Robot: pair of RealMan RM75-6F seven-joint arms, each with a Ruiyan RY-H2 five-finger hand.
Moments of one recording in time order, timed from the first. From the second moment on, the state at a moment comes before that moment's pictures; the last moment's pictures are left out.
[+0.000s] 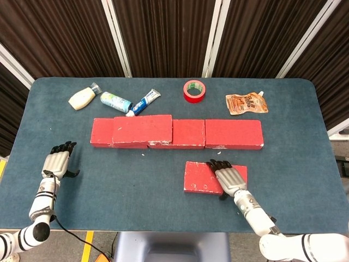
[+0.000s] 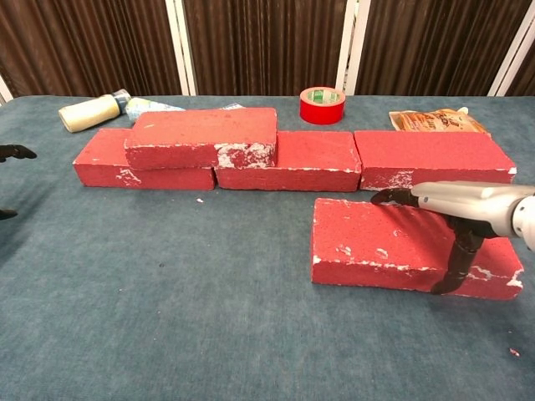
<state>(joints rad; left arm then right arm) -0.60 -1.33 -0.12 -1.48 0.71 0.97 0.39 0.73 -1.38 0.02 -1.86 -0.72 0.99 -0.57</state>
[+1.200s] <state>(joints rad) -0.60 -1.33 -0.12 -1.47 0.67 0.95 0.41 0.72 -1.27 0.16 -1.92 -0.80 1.04 -0.43</state>
